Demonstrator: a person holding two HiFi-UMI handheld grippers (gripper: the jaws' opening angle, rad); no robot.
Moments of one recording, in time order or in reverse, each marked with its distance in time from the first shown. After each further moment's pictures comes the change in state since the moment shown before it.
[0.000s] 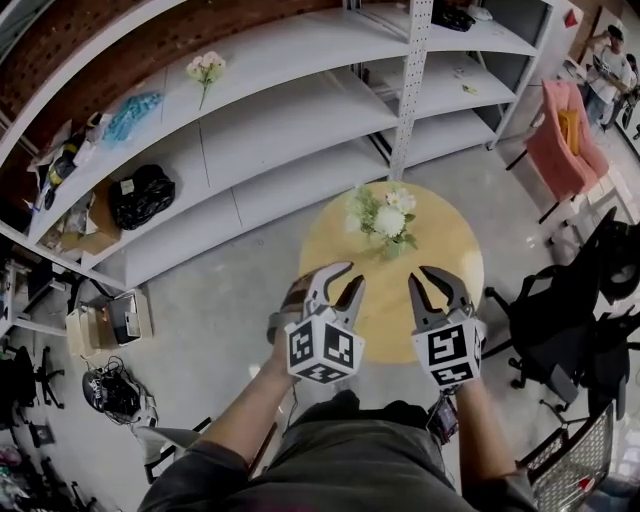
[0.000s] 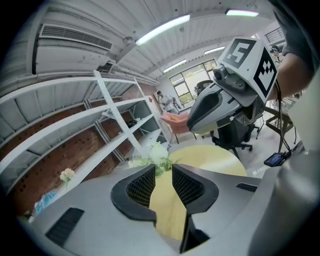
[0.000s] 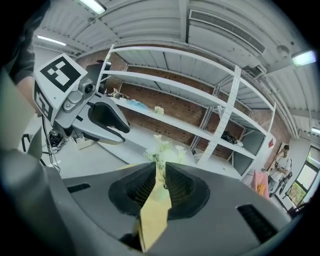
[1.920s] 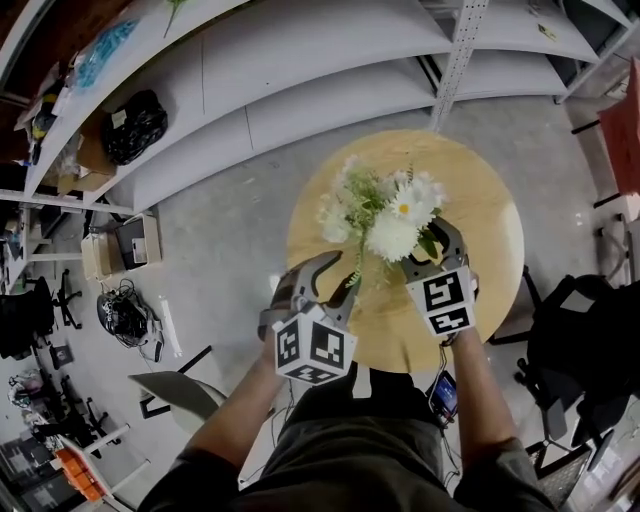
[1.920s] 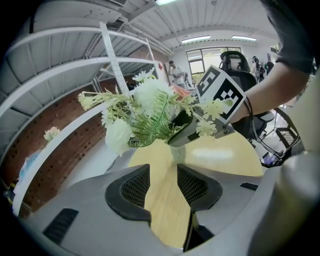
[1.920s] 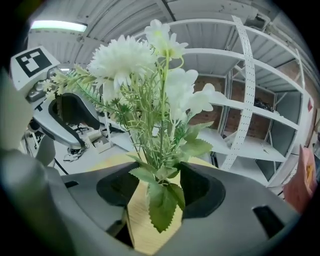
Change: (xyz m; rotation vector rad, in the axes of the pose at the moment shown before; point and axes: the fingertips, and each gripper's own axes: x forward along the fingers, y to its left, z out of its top) left arm 0.136 -0.027 -0.092 -0.214 0.319 -0.053; right arm 0.216 -0.028 -0.121 0.131 0.012 0.342
